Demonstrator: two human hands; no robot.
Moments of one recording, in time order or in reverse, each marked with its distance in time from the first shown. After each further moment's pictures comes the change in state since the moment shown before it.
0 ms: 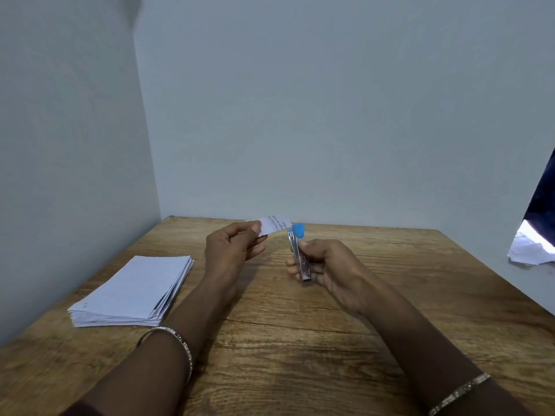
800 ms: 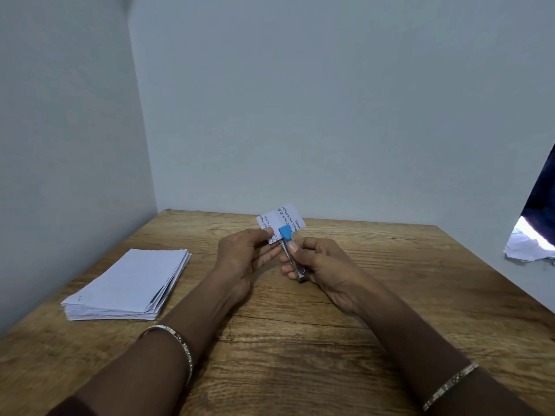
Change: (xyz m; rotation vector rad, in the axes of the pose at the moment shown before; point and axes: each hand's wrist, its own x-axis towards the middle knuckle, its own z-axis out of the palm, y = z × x) left_hand -0.015 0.004 0.017 -0.220 -0.053 -0.334; right_hand 0.010 0.020 0.000 -0.077 -0.066 -0.119
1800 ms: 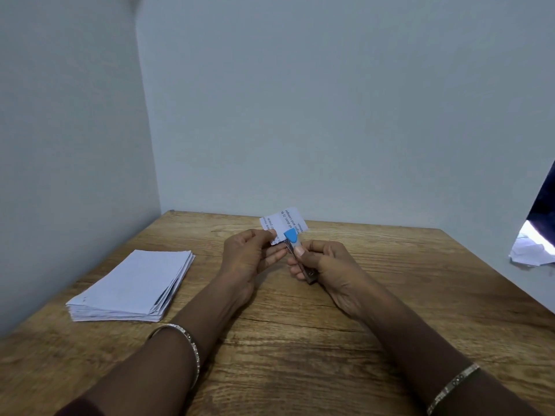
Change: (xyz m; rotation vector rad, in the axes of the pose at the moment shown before) left_hand 0.004 -0.003 -0.001 0.064 -0.019 0.065; right_hand 0.000 -0.001 0.002 0.008 0.102 -0.003
